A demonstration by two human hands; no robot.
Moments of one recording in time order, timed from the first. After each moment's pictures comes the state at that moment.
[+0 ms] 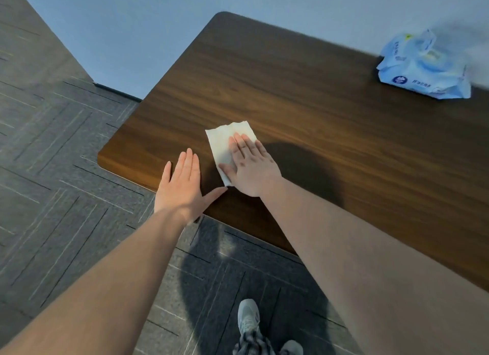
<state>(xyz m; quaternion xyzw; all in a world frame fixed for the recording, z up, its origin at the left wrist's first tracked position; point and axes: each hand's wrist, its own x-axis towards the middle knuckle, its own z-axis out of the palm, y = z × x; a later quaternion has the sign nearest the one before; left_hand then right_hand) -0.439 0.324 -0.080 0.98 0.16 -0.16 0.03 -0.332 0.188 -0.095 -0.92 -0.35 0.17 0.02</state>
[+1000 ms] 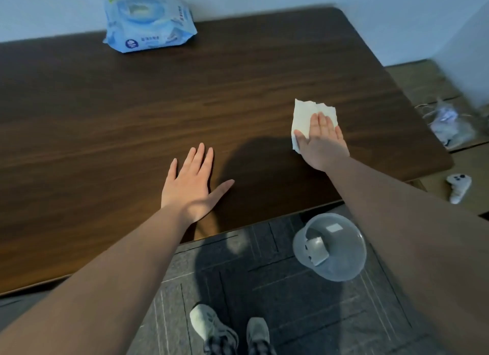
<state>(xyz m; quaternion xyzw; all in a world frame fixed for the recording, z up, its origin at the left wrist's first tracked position) -0.400 -0.064 -0.088 0.96 -0.21 -0.16 0.07 -0.403 -0.357 -0.097 -0.97 0.22 0.11 0.04</state>
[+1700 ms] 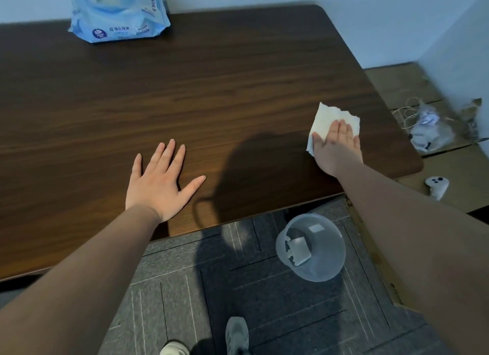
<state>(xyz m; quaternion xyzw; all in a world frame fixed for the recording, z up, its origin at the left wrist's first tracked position) -0.406 -0.076 -0.100 0.98 -0.19 -0.10 0.03 -0.439 -0.430 -0.088 -0.94 0.30 0.15 0.06</state>
